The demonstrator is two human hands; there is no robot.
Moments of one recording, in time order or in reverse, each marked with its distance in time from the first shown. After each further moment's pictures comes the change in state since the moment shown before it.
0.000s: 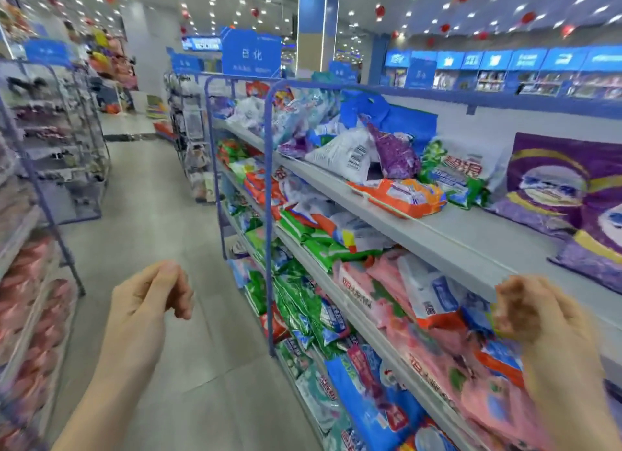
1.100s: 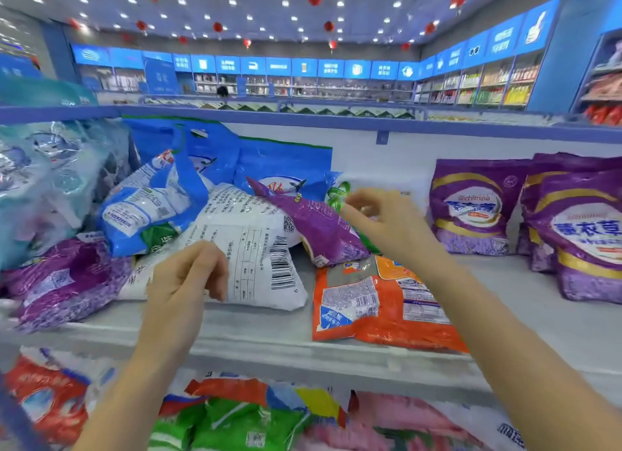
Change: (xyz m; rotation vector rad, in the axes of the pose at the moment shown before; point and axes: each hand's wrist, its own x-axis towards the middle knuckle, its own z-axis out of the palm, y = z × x) left_hand 0.400 -0.224 0.306 -0.436 -0.909 0.064; right_hand 0.351 0.094 0.211 -1.229 0.222 -0.058
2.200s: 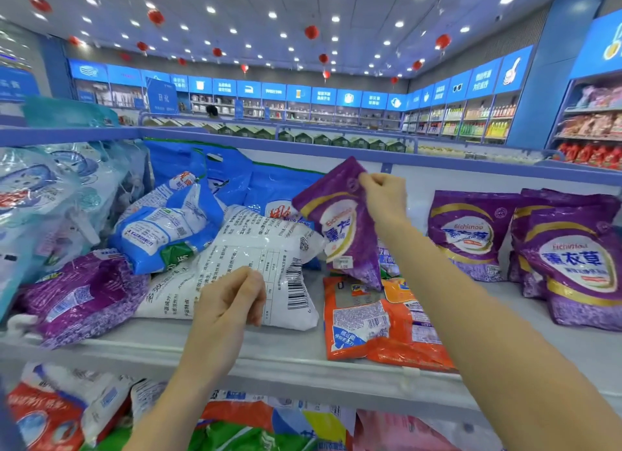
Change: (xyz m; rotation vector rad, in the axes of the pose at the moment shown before) left_hand -0.005 0.000 0.006 -0.125 -0.121 -0.013; right_hand 0.081 -0.014 0.018 0.438 0.388 0.387
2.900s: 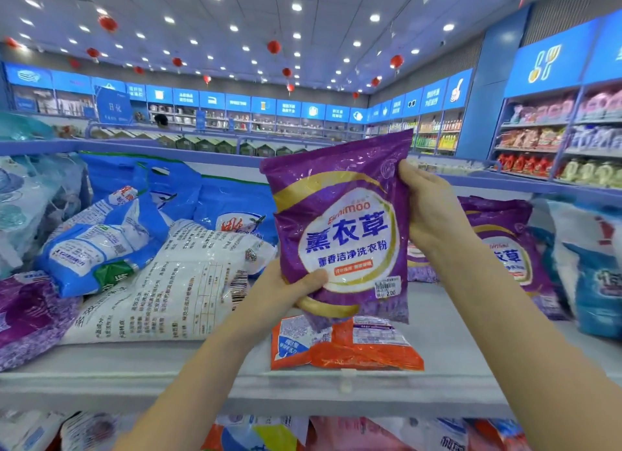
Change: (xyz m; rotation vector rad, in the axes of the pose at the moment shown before) left_hand 0.040 0.011 0.107 -0.295 -0.385 -0.239; right_hand -0.040 -0.041 -0.131 0.697 -0.168 0.109
